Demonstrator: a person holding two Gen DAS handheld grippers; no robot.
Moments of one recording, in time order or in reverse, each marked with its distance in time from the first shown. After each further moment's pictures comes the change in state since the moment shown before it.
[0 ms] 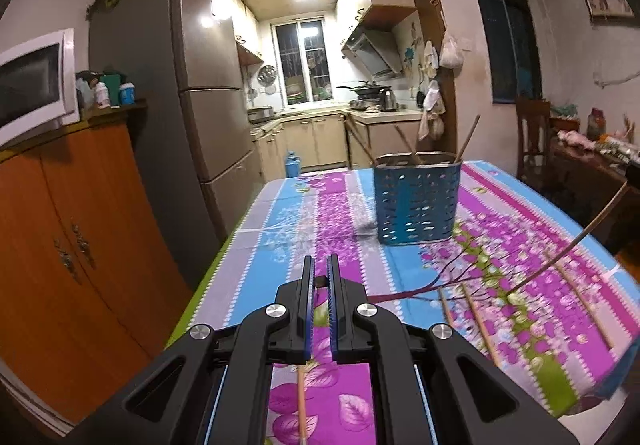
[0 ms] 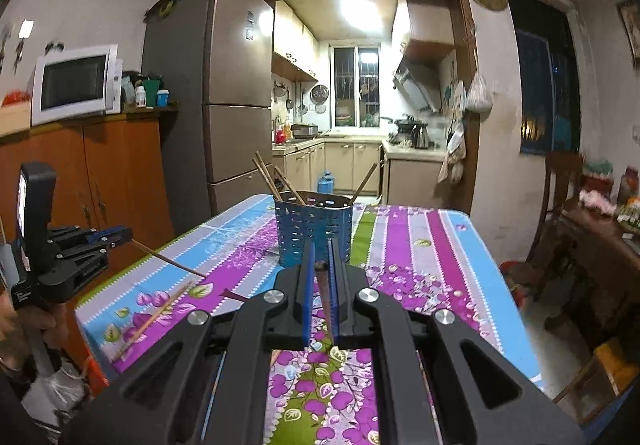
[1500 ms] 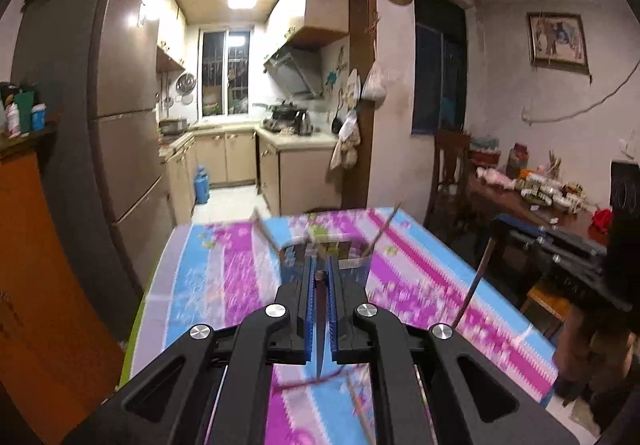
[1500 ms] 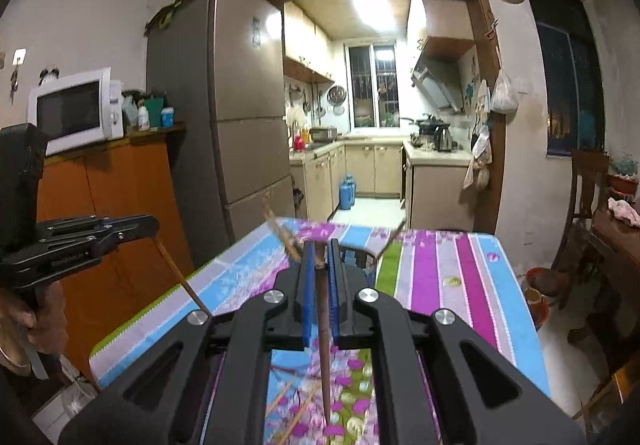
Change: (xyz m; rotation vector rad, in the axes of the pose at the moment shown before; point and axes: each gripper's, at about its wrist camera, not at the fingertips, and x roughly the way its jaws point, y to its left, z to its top) left arm 0.020 -0.013 0.135 -0.022 -0.060 -0.350; right arm 0.068 -0.001 0.093 0.011 -0.023 0.081
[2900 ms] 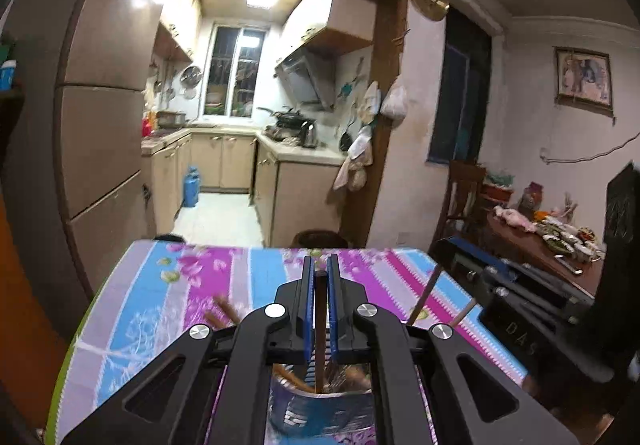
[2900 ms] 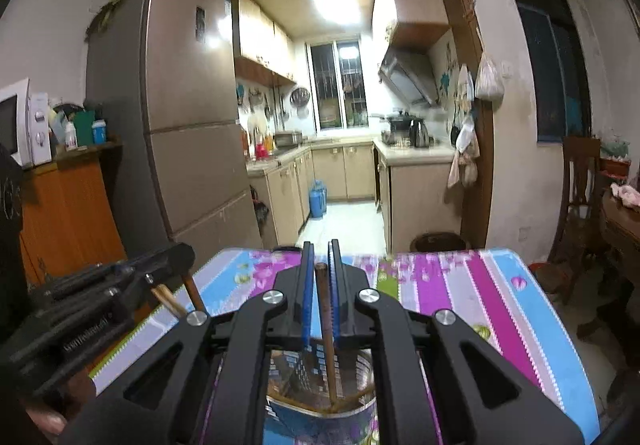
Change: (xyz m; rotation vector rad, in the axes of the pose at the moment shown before) left arm 0.208 0.047 0.013 -0.126 -0.043 -0.008; right arm 0.197 -0.033 0.006 0.077 0.042 -0.124
